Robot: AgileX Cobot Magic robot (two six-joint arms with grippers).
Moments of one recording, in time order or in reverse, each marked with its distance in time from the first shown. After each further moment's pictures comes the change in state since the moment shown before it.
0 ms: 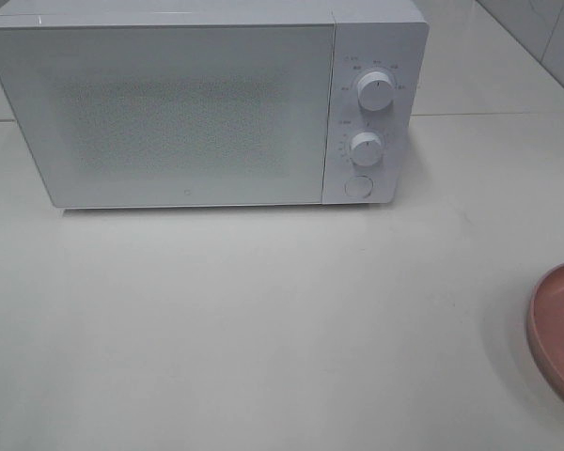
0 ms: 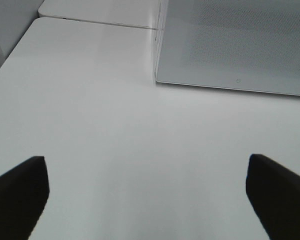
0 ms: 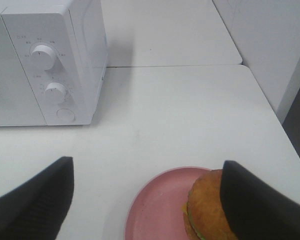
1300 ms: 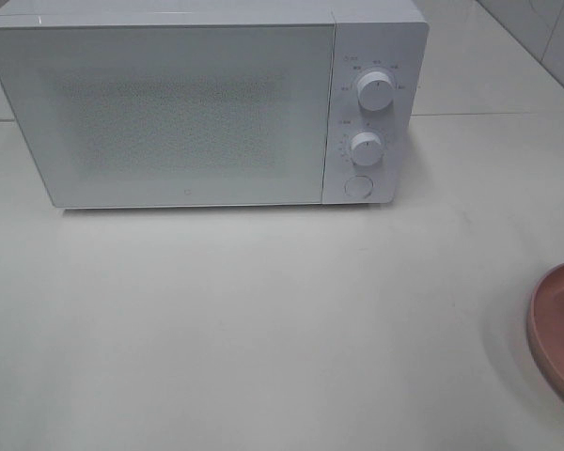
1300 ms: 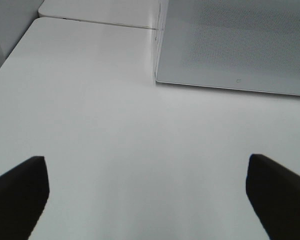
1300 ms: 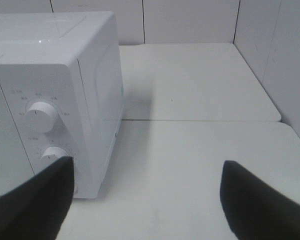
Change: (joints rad) left arm 0.000 0.000 0.000 0.000 0.000 0.000; right arm 0.000 0.511 0.224 0.001 -0.910 0.006
